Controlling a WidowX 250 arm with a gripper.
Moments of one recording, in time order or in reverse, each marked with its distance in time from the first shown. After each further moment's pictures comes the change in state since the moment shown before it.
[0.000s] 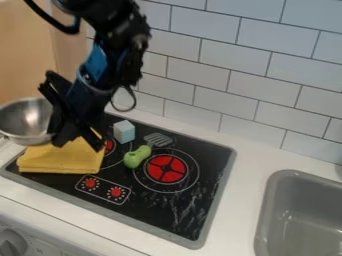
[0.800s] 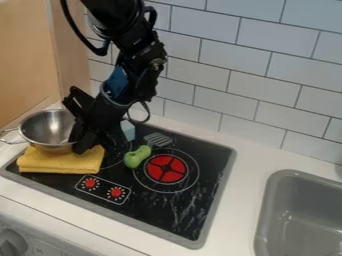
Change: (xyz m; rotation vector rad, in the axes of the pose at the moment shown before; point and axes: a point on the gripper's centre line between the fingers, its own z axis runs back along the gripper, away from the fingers) arm 0.040 -0.012 -0.016 -0.009 0.010 -0.021
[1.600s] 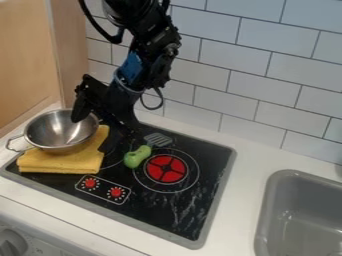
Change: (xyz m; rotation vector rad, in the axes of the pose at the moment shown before) arm 0.014 0.000 0.017 0.003 -0.021 0.041
